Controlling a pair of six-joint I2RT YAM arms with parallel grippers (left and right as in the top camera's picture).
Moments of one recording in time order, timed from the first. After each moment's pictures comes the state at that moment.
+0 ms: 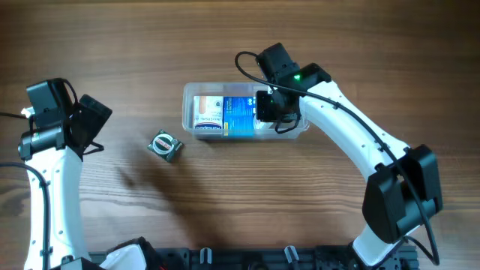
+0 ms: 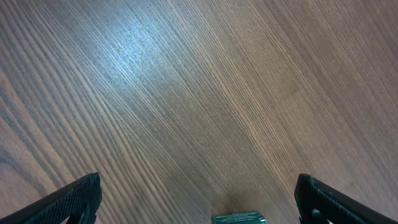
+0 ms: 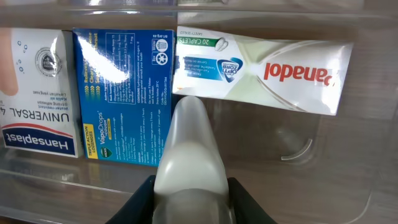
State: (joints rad) left arm 0.34 1.32 1.04 -0.78 -0.11 -0.65; right arm 0.51 1.84 1.46 -0.93 -0.06 0.49
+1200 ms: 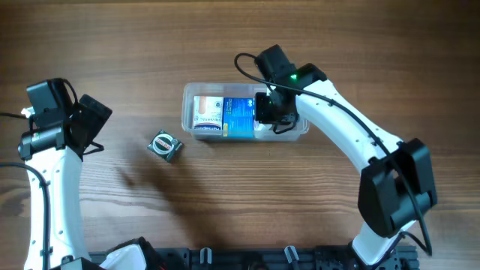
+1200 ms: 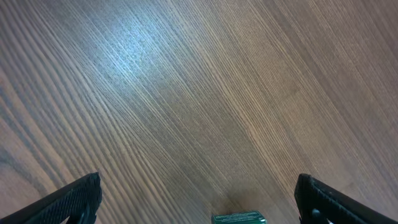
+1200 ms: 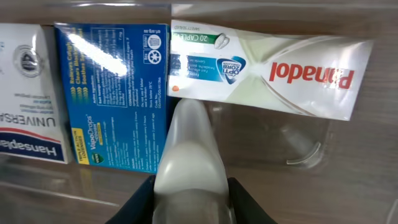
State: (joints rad) left arm 0.34 1.32 1.04 -0.78 -0.11 -0.65; right arm 0.51 1.88 1.46 -0.93 -0.08 0.51
